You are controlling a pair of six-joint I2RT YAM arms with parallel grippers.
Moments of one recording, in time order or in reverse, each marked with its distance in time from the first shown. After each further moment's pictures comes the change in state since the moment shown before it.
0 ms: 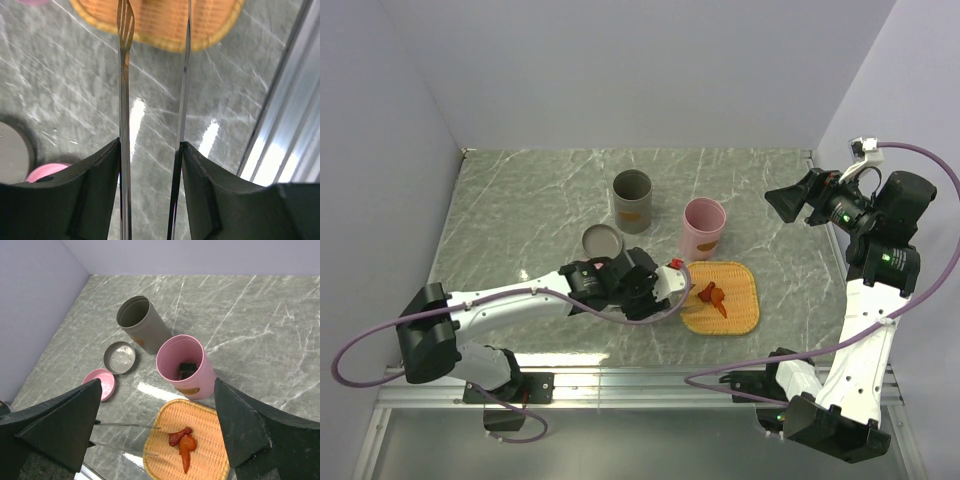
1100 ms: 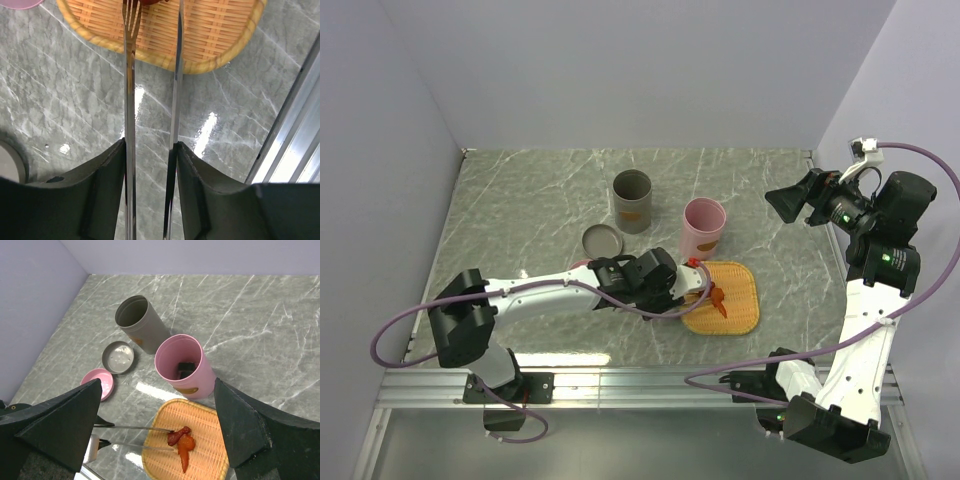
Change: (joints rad) left arm -0.022 0.188 0.119 0.008 -0.045 -0.038; right arm -0.001 -0.001 0.000 -0.004 0.005 -0.008
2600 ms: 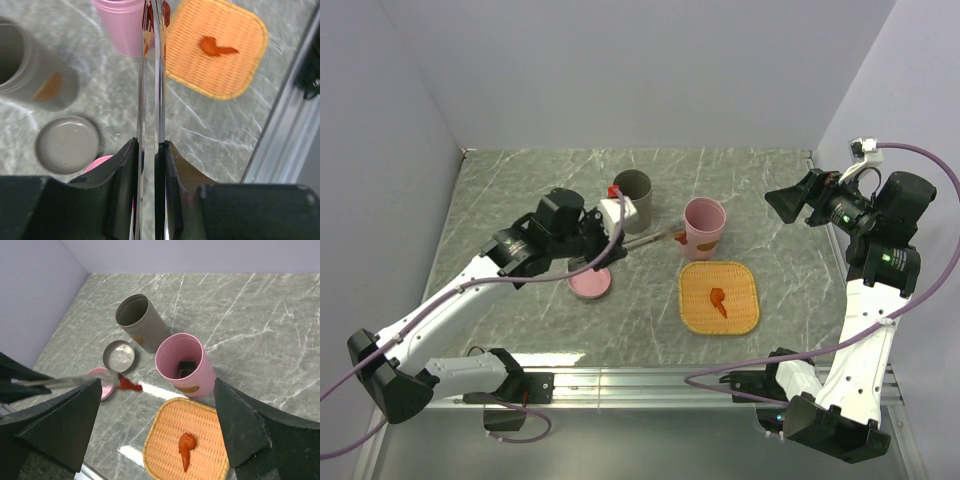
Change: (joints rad) left arm 0.351 -0.403 0.057 -0.115 0.281 0.027; right arm 0.000 0.000 0.001 -0.008 -0.001 0.000
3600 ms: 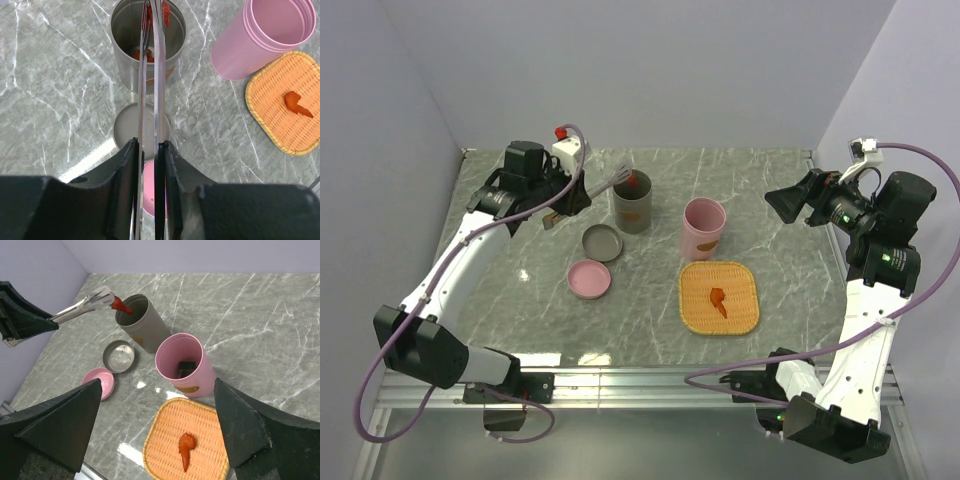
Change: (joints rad) left arm 0.444 0.192 0.177 0.002 0.080 -0.103; right arm 0.000 0.000 0.000 0.000 0.000 0.000
